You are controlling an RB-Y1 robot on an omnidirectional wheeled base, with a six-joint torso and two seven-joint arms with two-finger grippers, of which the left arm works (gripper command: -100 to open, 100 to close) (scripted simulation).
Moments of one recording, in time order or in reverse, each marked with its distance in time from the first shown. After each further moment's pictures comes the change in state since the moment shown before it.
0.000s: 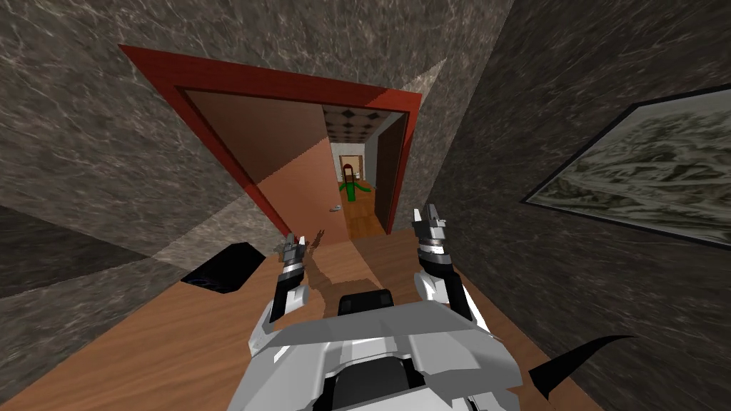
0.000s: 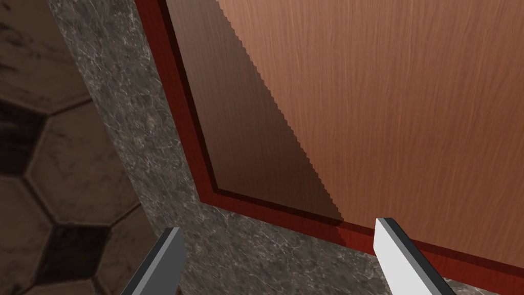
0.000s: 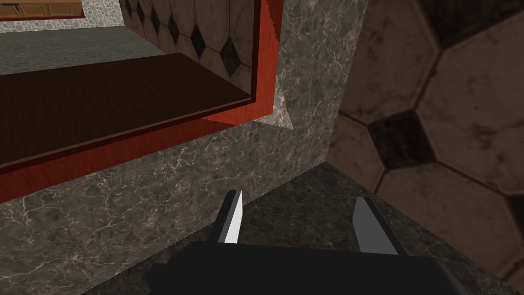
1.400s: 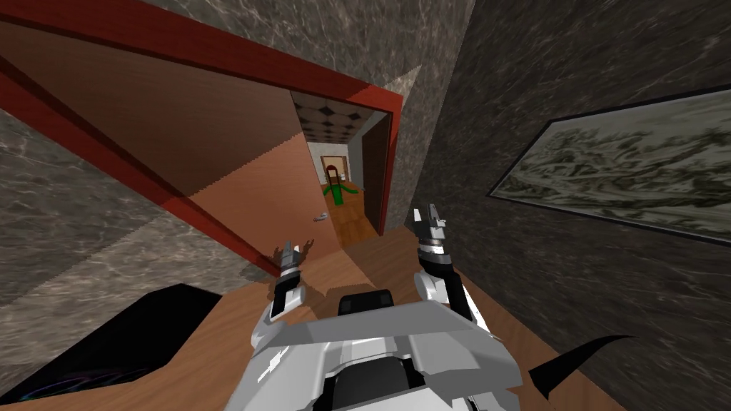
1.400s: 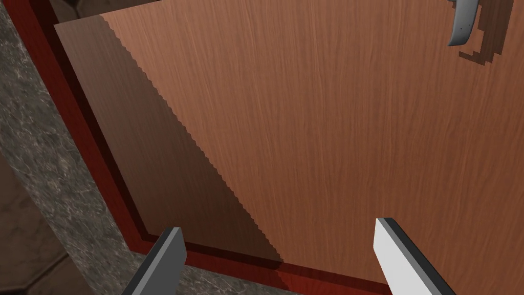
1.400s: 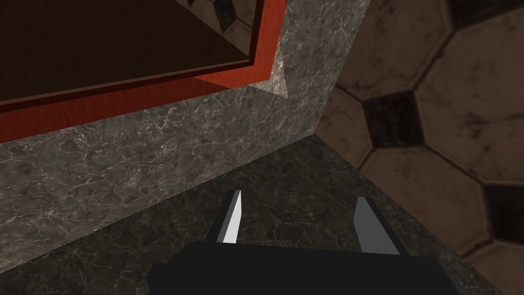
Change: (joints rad) arm -0.150 0.026 0.157 0.382 -0.016 -0.055 -0.018
